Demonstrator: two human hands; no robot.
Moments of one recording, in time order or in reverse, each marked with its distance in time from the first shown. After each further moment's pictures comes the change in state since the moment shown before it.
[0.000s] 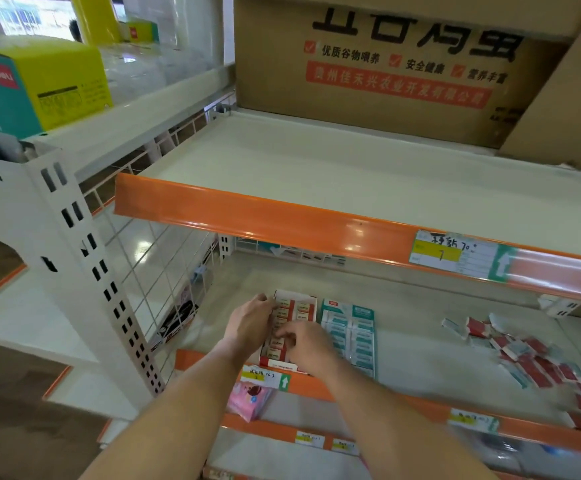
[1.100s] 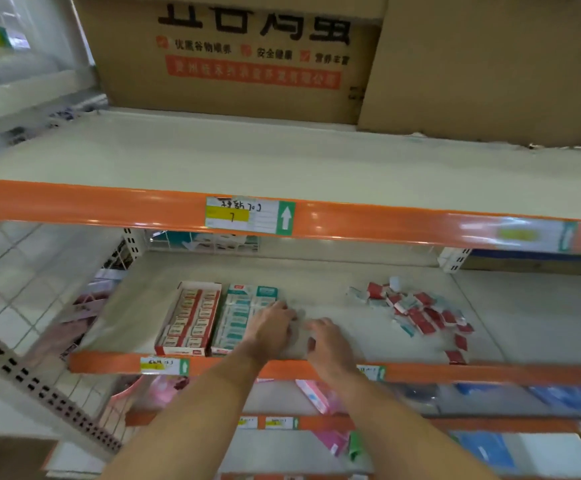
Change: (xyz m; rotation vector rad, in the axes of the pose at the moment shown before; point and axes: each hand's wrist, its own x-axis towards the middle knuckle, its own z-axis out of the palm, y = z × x) left_hand 0.001 0.215 0.086 0.062 -0.213 0.169; right_hand -0.115 0.184 -0.070 -0.040 0.280 0.232
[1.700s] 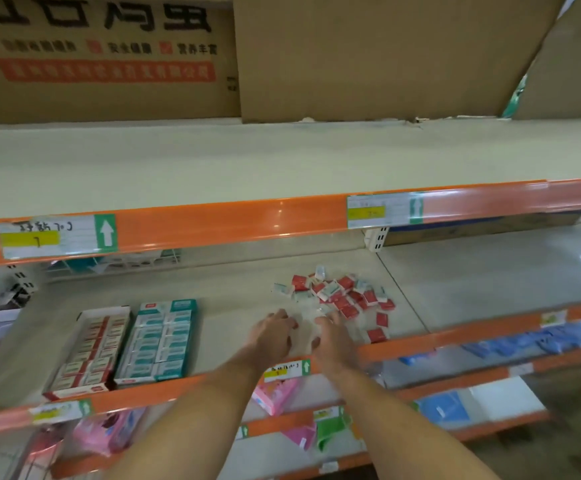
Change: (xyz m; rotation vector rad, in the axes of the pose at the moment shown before) left_hand 0.059 0.133 0.076 0.060 -0.161 0.136; right_hand -0.019 0.144 -0.068 0.094 0.086 0.260
